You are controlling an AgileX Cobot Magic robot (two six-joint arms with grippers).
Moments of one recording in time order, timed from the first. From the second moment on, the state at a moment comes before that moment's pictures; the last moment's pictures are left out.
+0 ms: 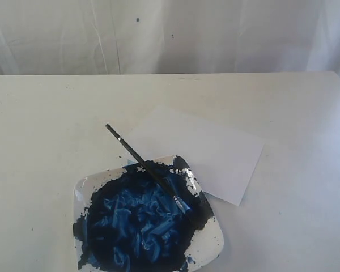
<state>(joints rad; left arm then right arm) -0.08 0.01 0.02 -0.59 0.17 -0.03 0.12 0.01 0.00 -0.13 0.36 0.06</state>
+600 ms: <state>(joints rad) -0.08 0.32 -0.47 -0.47 -0.34 0.35 0.12 0.01 0.00 -0.13 0.36 0.06</state>
